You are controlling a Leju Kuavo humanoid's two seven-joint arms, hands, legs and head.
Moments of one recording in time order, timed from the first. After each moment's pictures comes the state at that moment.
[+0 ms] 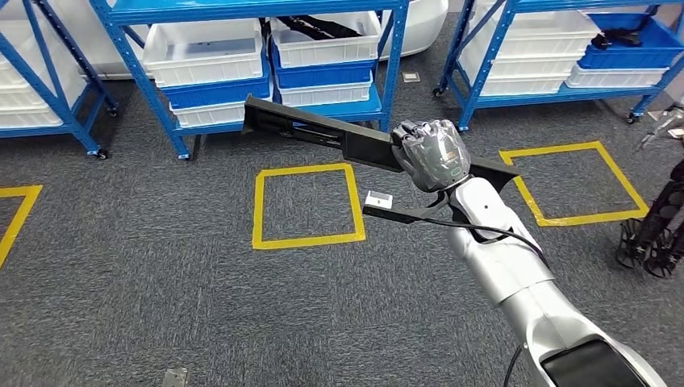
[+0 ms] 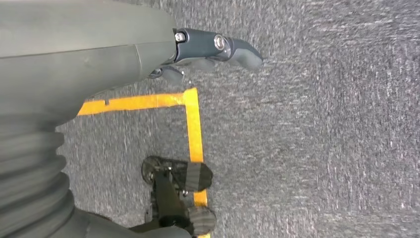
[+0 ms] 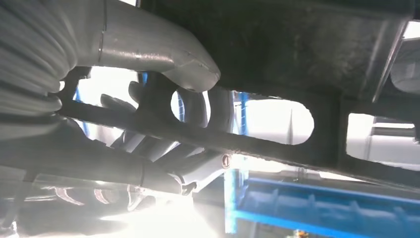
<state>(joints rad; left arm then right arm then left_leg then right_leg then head) -0.09 -0.07 0.16 -0.20 -0.07 0.23 -0.41 -0.76 -0.15 0.44 -0.88 1.09 -0.53 -0.22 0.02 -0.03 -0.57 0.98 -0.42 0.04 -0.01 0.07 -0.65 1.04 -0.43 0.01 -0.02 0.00</state>
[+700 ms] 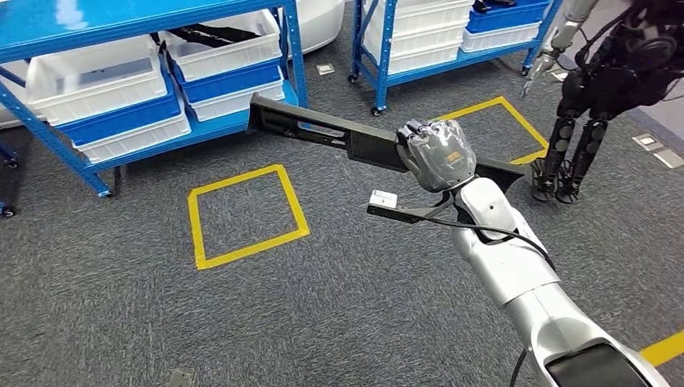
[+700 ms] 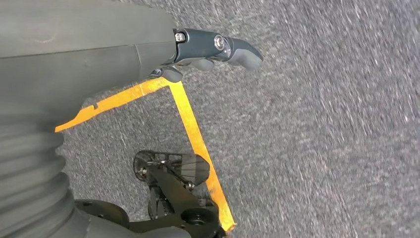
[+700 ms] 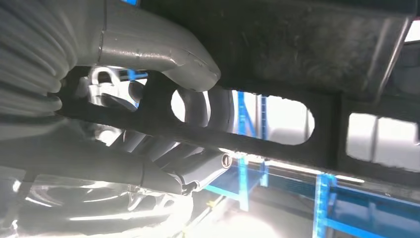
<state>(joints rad) -0.09 -0.07 0.16 -0.20 -0.07 0.23 -0.40 -0.76 -0.14 0.44 -0.89 1.10 -0.51 -0.22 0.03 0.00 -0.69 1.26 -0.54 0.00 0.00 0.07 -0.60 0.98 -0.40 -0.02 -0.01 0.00</state>
